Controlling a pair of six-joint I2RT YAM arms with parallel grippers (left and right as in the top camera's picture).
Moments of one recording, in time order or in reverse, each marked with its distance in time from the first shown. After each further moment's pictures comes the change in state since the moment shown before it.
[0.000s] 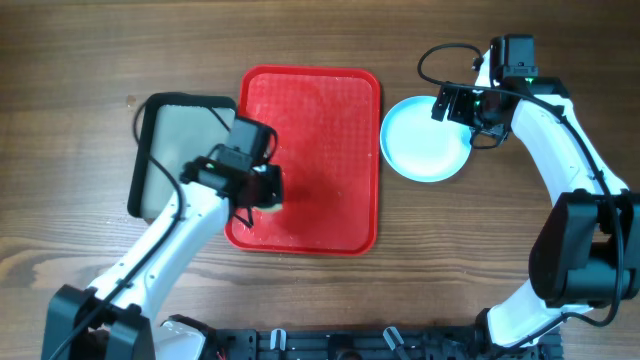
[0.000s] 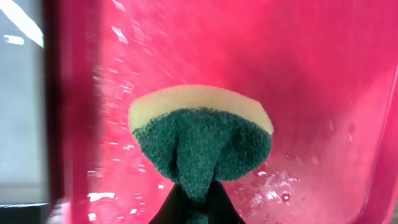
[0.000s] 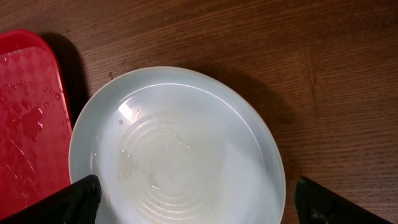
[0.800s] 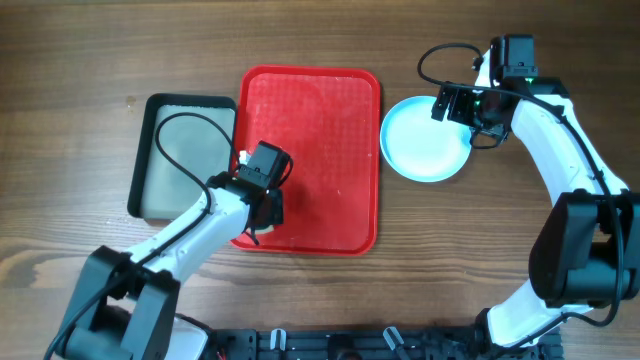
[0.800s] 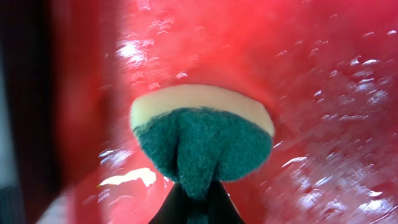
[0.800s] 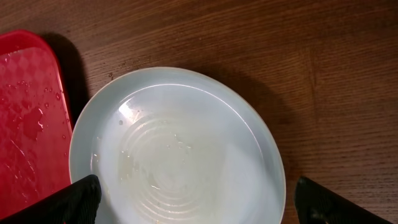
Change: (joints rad) left arm -0.058 0.099 -0.122 0.056 -0.194 -0.063; right arm 0.000 0.000 0.000 0.002 0.000 0.000
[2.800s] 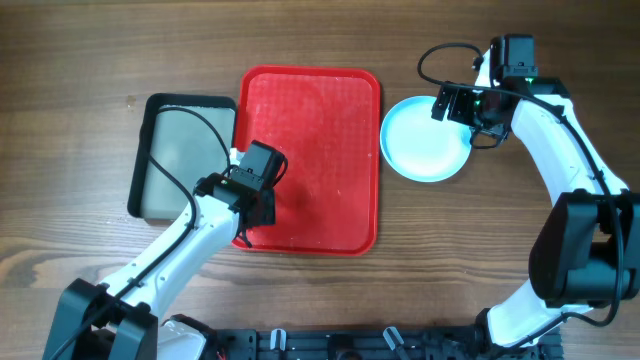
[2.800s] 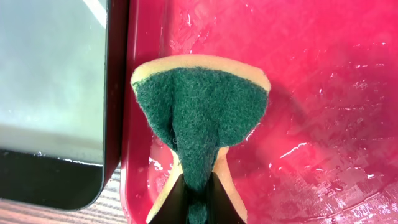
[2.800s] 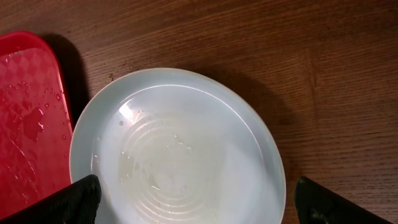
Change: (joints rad) left arm 0.000 -0.103 0.017 -0.095 -0.056 0.005; right arm 0.000 0.000 0.000 0.002 0.000 0.000
